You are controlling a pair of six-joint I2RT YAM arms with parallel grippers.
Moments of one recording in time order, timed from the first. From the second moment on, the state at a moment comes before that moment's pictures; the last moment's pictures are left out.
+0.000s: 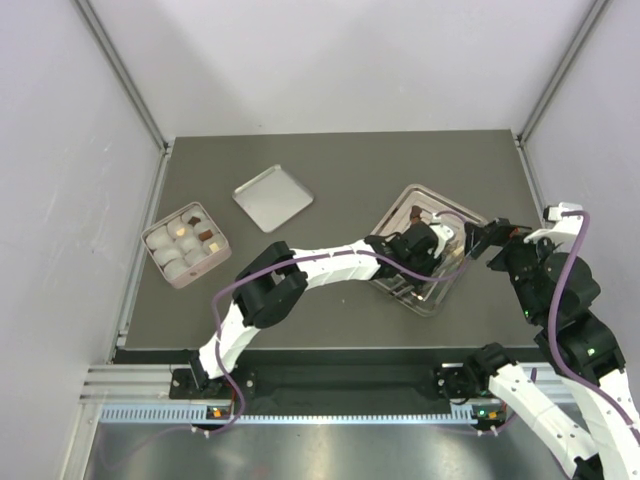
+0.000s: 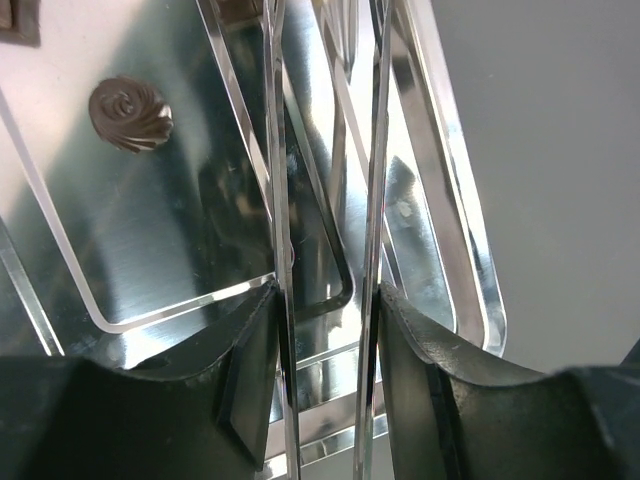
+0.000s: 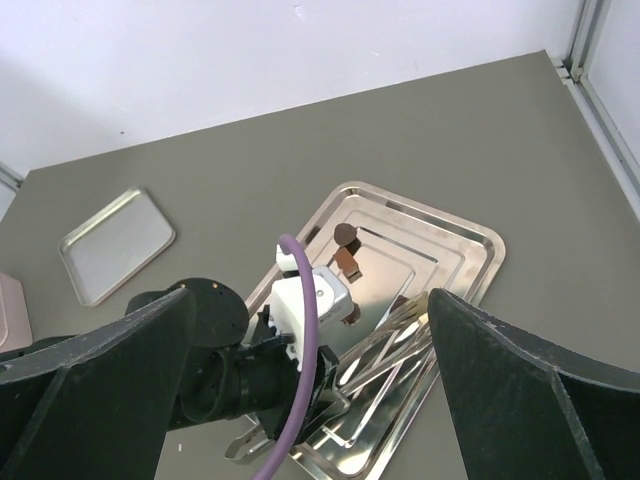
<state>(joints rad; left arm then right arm) -1.09 2.22 1.72 -0.28 0.02 -0.23 0.45 0.45 0.95 -0.60 0.40 0.32</state>
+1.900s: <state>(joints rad) -0.15 1.14 1.30 -0.79 -0.30 -0.49 0.46 0.45 0.86 -0.54 0.26 0.37</state>
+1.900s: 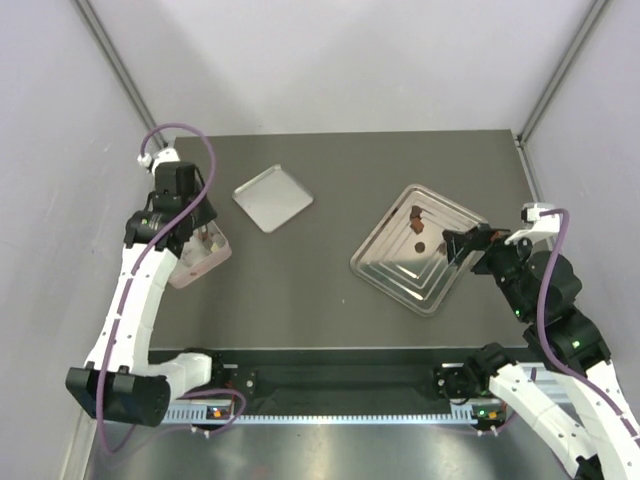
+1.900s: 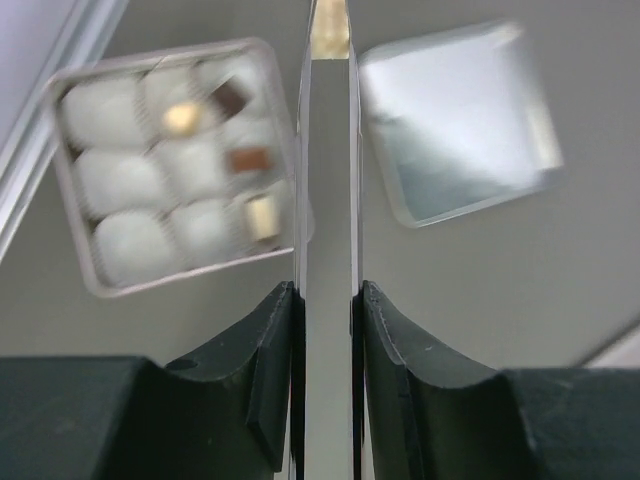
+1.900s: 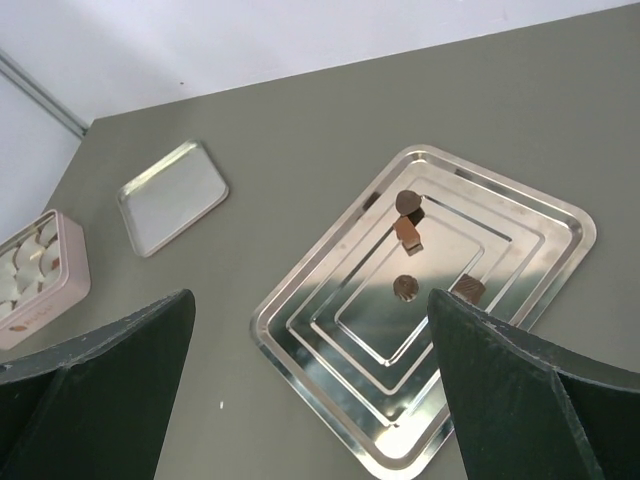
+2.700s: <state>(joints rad) 0.15 1.25 1.09 -0.81 -0.14 -0.47 0.46 0.44 0.86 -0.54 0.24 0.36</state>
